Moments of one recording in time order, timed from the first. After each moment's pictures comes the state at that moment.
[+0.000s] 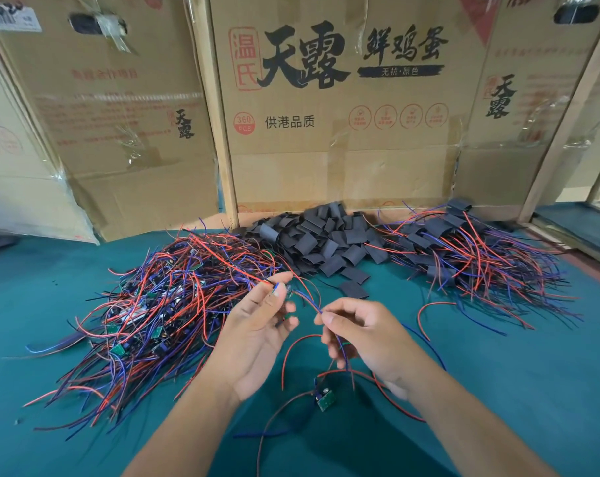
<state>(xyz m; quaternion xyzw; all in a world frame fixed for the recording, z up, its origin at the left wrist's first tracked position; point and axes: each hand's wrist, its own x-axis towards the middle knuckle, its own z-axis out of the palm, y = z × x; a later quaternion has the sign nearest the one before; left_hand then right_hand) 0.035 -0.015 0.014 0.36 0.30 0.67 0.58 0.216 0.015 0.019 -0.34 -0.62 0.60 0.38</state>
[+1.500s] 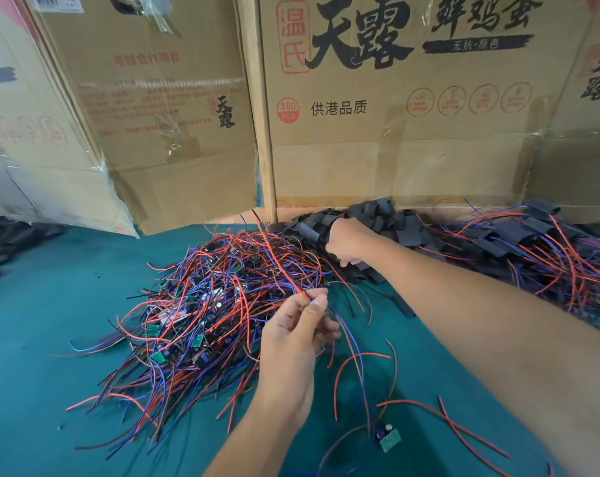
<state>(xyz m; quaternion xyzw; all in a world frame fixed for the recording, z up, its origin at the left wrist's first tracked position) 0.030 -0.003 0.000 0.32 0.40 0.74 0.44 0.074 0.228 0.053 -0.55 -0.82 0.16 0.05</state>
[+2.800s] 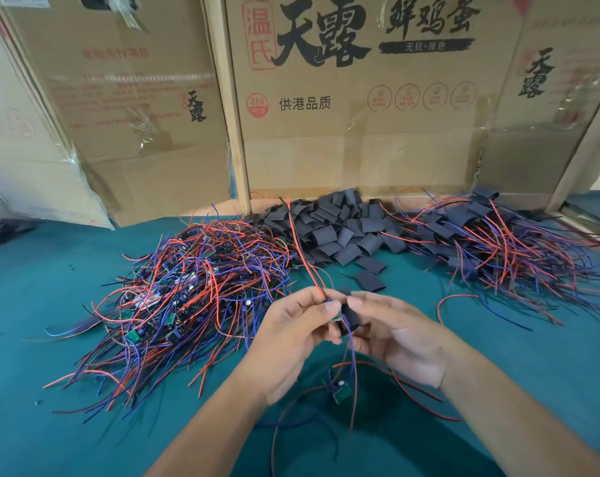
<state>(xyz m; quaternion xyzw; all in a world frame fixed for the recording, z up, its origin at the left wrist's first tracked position) 0.055 -0.021 0.007 0.48 0.32 0.60 0.55 0.223 0.029 0.022 -0.27 -0.47 0.79 0.30</state>
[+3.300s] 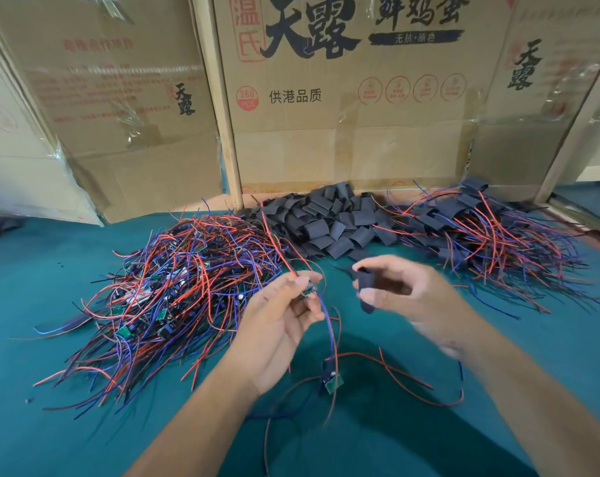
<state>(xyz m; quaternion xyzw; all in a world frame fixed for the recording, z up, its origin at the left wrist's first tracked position) 0.056 -0.020 0.015 0.36 0.30 0.65 0.59 0.260 0.048 0.027 -0.33 -0.68 0.53 0.39</state>
